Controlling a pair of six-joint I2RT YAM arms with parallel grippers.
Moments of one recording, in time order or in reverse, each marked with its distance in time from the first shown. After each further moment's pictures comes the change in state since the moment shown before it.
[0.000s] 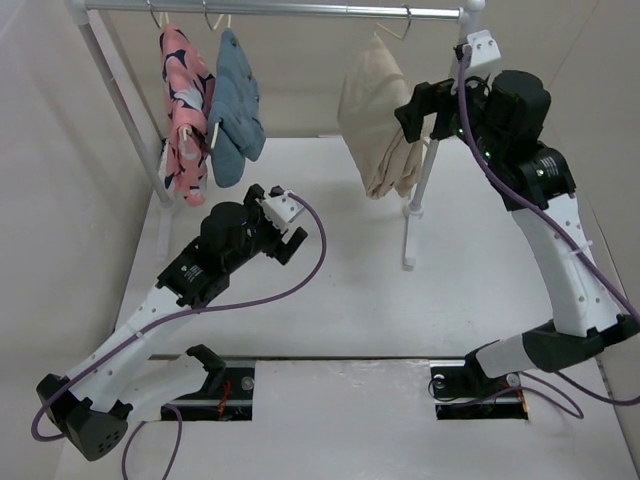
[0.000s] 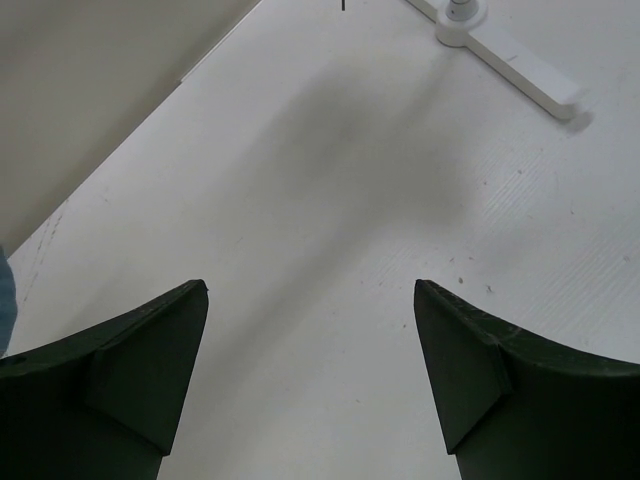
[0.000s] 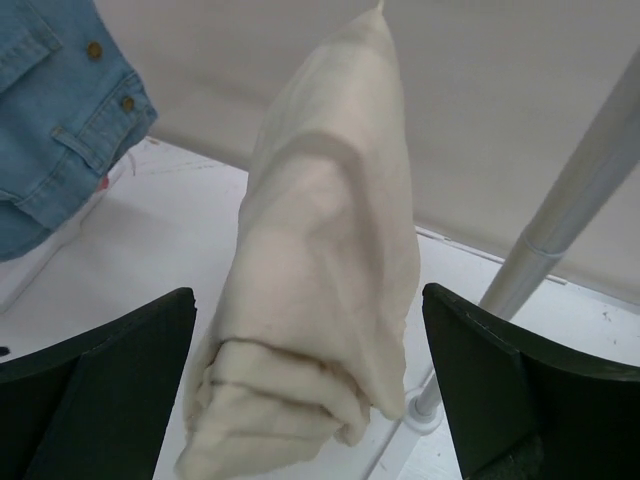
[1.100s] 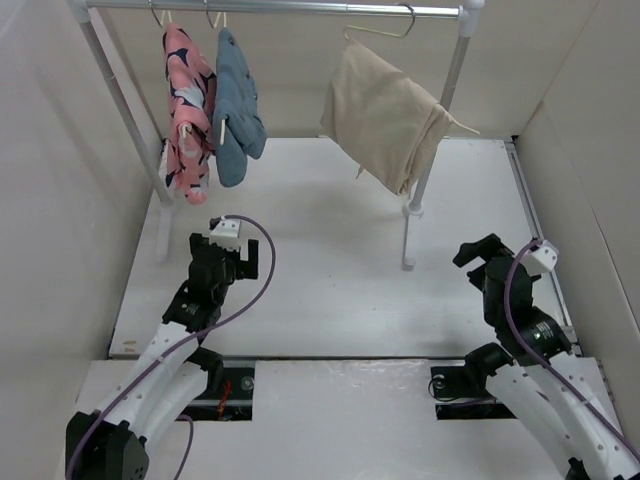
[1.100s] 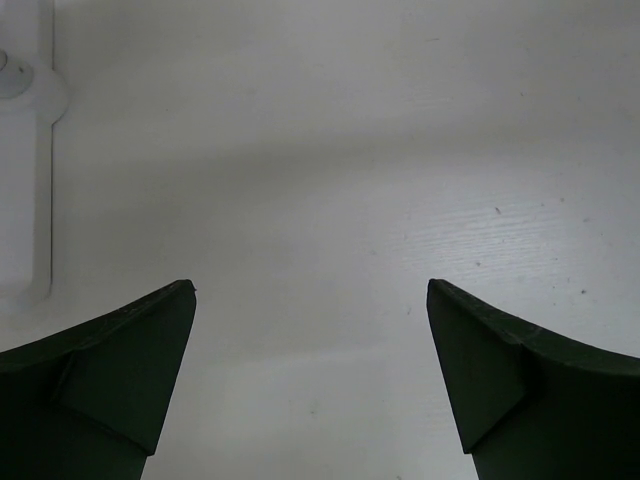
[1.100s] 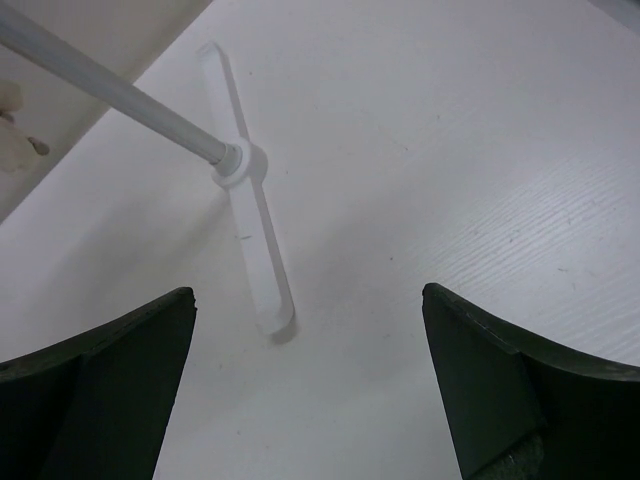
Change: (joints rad) left arm 0.309 -0.210 -0.550 0.262 -0.284 -0.310; right arm 0.020 -1.031 -1.352 -0.028 0.721 0.771
